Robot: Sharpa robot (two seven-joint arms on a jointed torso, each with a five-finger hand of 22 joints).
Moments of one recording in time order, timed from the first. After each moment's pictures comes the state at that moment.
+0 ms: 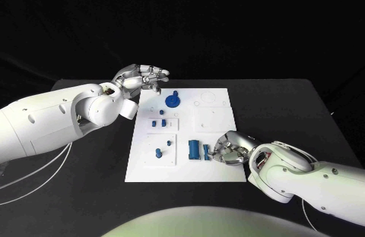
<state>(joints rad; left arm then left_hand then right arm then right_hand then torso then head) 1.17 -0.90 0.01 1.46 -0.12 -0.09 0.27 1.39 -0.19 0.54 0.09 0.23 0.85 0.18 0.36 0.20 0.94 0.12 0.54 0.09 1.05 0.05 1.18 0.37 0.17 0.93 0.14 0.97 0.65 0.99 -0.88 -0.14 1.81 -1.33 -0.40 -0.45 1.13 -0.17 0.38 0.26 0.19 0.99 0.05 0.50 0.68 1.46 -0.02 1.34 1.31 1.47 -0.08 1.54 1.31 0.05 1.47 0.04 1.30 1.31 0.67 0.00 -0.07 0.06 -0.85</state>
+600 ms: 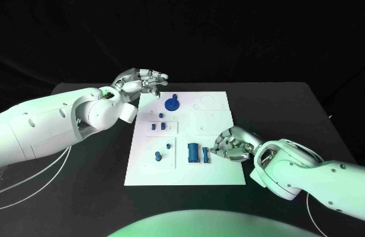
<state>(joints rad) 1.17 -0.90 0.00 1.45 -0.11 -0.09 0.28 1.39 -0.19 0.54 0.09 0.23 0.85 0.18 0.36 0.20 0.94 0.12 0.54 0.09 1.05 0.05 1.18 0.37 0.17 0.93 0.14 0.97 0.64 1.03 -0.92 -0.14 1.79 -1.17 -0.46 -0.28 1.21 -0.16 0.38 0.24 0.22 0.91 0.09 0.43 0.65 1.39 0.01 1.23 1.31 1.47 -0.06 1.51 1.31 0.07 1.44 0.05 1.12 1.31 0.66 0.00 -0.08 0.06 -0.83</state>
